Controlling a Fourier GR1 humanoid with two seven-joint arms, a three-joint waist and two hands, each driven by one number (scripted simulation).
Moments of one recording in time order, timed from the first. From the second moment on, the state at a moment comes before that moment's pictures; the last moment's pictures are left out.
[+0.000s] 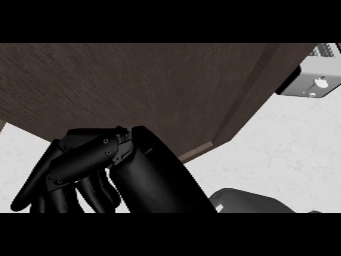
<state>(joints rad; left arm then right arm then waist) 0.43 1.19 -0.26 -1.64 1.28 -0.32 -0.87 -0.85 -0.03 0.66 -1.90 -0.08 -0.48 0.61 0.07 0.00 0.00</state>
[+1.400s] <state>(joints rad) 0.49 1.12 -0.05 -1.55 1.25 -0.45 -0.74 -1.23 0.00 0.42 -0.98 -0.77 0.42 0.52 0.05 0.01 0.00</state>
